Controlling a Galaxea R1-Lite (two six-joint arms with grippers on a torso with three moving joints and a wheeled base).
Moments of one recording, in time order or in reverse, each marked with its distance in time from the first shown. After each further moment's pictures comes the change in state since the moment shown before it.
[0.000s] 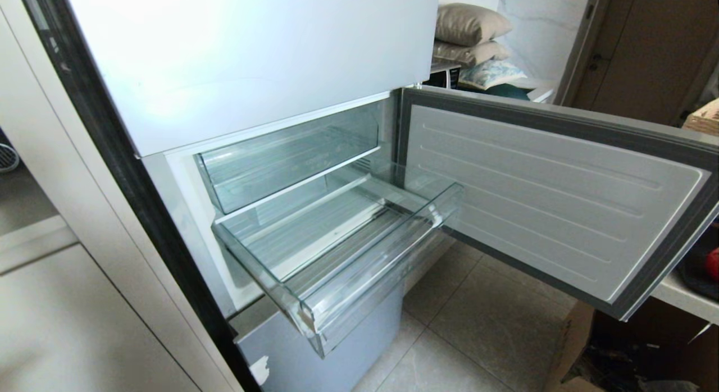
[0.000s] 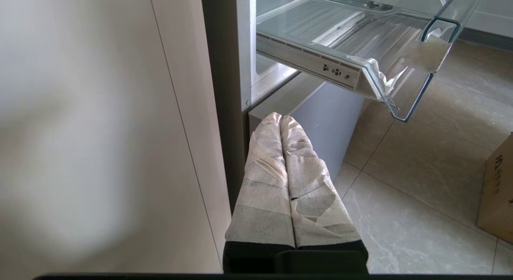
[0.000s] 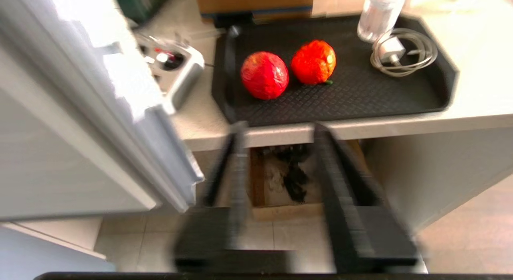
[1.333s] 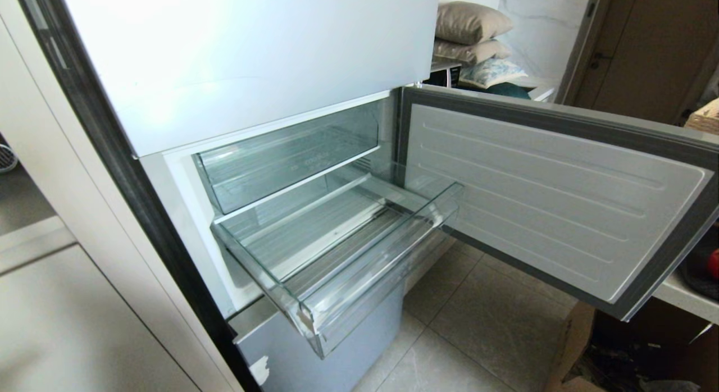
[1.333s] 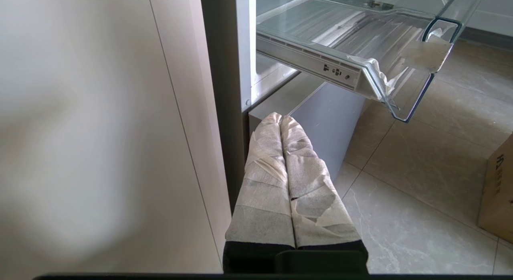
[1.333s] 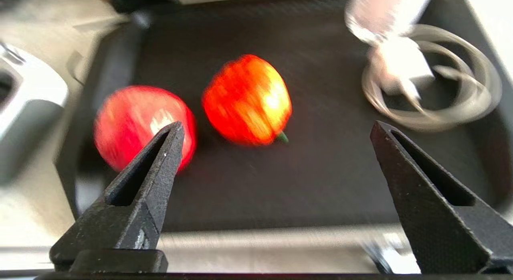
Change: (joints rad) left arm 0.000 0.000 0.000 0.000 0.000 0.000; right arm -0.350 0.993 -0.489 -0.346 0.367 -0.123
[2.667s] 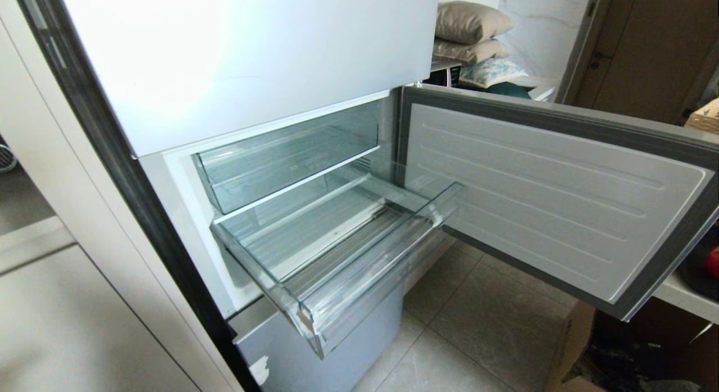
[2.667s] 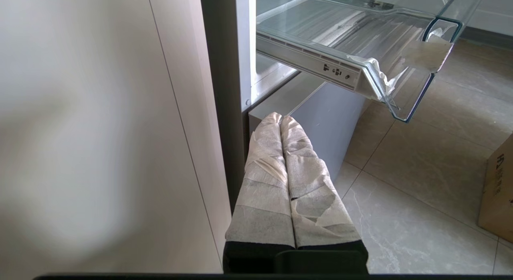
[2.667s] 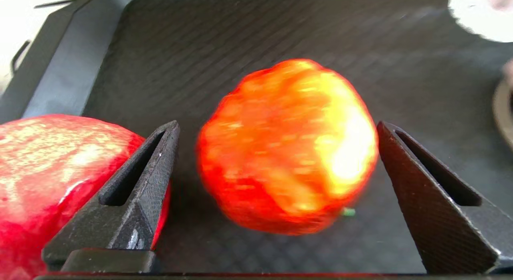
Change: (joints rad) left arm 0.000 0.000 0.000 0.000 0.000 0.000; right arm 0.111 0.392 -0.308 -0.091 -0.031 0.033
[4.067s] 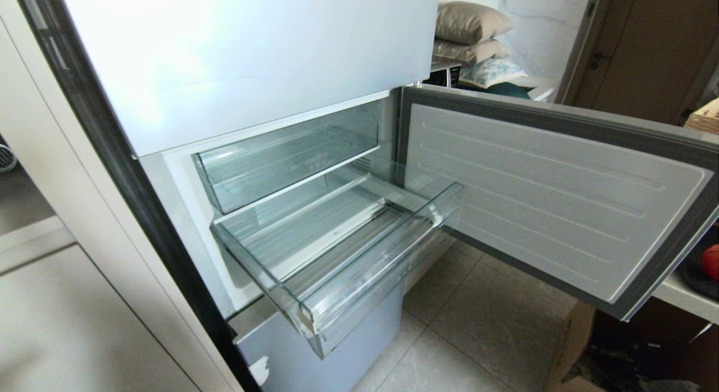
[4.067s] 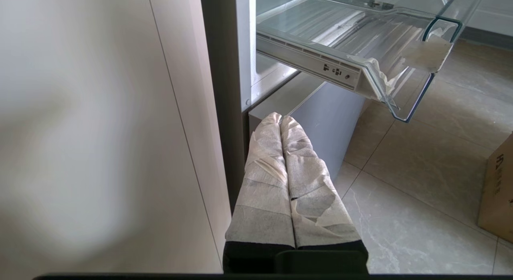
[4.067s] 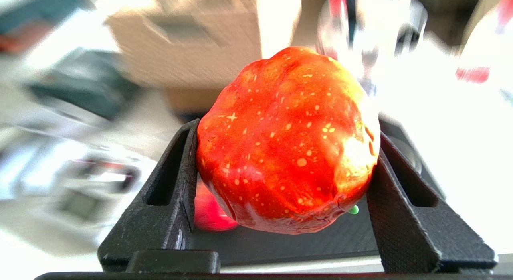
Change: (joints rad) left arm 0.000 0.000 0.000 0.000 0.000 0.000; right arm -0.064 -0.848 0.437 0.077 -0.058 0.080
